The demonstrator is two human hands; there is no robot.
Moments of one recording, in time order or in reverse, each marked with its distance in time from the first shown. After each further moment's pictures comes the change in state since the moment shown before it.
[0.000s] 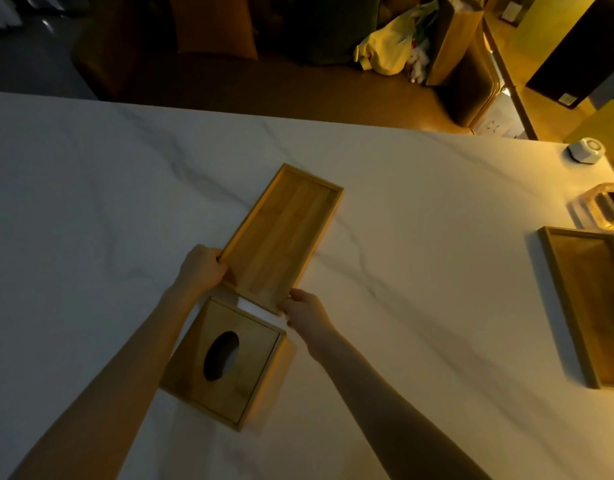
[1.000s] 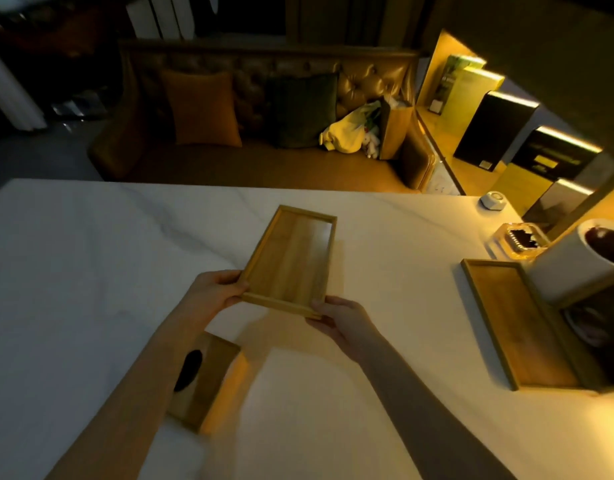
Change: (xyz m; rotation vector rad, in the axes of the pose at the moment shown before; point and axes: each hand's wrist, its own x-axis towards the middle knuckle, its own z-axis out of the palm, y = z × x) left_hand -0.092 0.103 -0.007 -0.866 -0.119 0.075; right_hand -0.077 -0.002 -0.125 0.666 -0.031 -0.201
